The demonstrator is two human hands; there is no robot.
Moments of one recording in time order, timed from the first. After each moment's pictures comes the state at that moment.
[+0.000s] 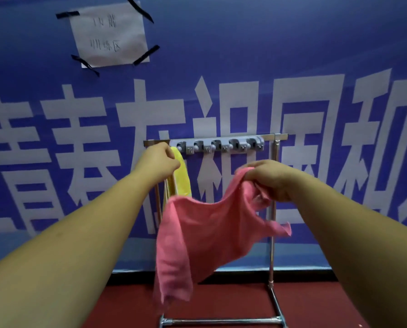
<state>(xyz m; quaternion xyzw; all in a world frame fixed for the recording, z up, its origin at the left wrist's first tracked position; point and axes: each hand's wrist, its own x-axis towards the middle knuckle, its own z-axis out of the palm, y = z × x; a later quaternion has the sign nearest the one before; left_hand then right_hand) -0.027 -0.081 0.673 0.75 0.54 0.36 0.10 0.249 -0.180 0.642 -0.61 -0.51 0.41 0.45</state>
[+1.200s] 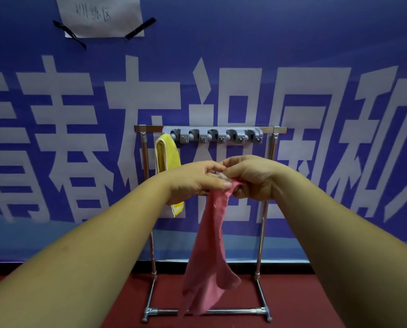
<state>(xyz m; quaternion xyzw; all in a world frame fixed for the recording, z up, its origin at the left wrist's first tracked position) 0.027 -0.100 0.631 0.78 0.29 0.19 0.52 0.212 -0.166 0.647 -0.53 -0.51 0.54 0.41</state>
